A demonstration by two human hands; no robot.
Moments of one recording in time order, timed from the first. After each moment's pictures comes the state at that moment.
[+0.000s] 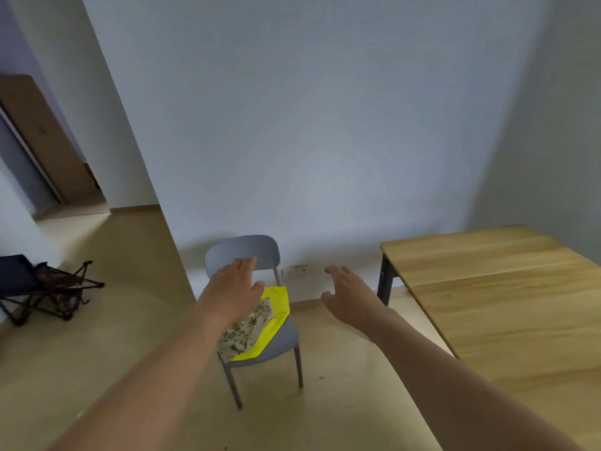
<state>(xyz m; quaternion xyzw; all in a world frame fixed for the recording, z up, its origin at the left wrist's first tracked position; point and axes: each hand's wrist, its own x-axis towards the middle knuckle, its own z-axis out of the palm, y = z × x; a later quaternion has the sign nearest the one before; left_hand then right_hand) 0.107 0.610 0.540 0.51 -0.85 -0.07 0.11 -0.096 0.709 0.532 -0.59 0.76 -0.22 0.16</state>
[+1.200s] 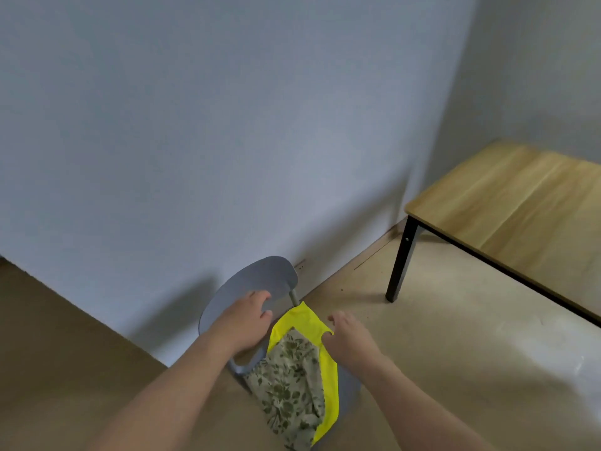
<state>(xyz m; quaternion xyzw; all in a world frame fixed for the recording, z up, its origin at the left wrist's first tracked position) 0.135 0.097 0.401 0.28 -0.94 -0.20 -0.08 0.030 0.286 0.370 -0.28 0.89 -0.21 0.28</state>
